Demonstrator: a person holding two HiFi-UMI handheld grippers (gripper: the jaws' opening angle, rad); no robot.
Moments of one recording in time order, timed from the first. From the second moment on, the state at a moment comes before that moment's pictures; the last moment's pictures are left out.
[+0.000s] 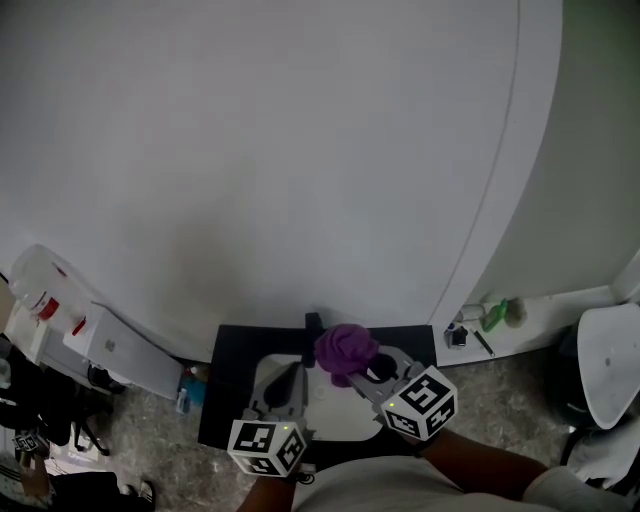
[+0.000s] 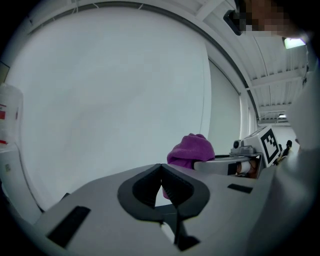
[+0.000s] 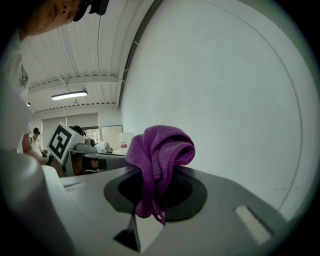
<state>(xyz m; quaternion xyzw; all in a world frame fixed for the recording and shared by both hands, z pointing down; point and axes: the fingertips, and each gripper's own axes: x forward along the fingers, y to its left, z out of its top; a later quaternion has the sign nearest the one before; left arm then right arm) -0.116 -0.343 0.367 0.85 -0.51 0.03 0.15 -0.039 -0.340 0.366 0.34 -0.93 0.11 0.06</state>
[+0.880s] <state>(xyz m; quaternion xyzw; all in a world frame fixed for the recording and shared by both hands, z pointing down) -0.118 -0.348 0.365 0.85 -0.51 0.02 0.16 -0.036 -0.346 0.369 0.35 -0.93 0.12 0.06</state>
